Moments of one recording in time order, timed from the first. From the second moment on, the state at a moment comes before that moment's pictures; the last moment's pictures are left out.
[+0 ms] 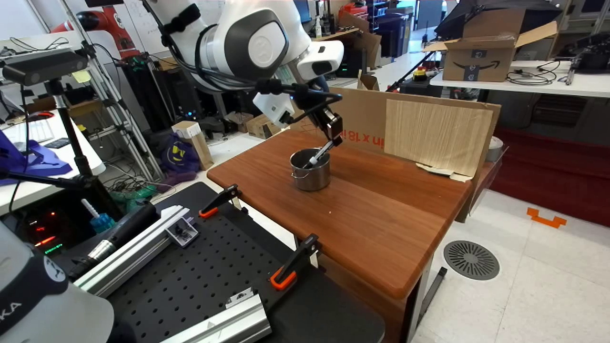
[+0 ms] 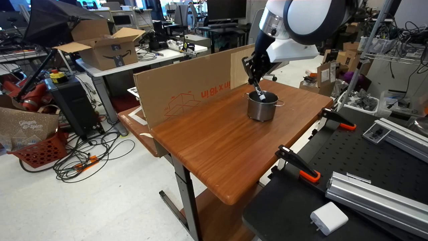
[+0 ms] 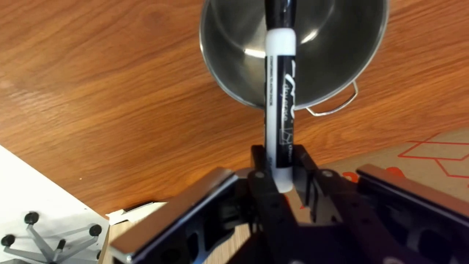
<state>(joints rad) 0.46 0.31 -0.42 -2.49 -0.06 3.18 0.44</state>
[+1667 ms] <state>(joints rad) 0.47 0.32 -0.43 -2.48 -0.06 3.17 0.45</state>
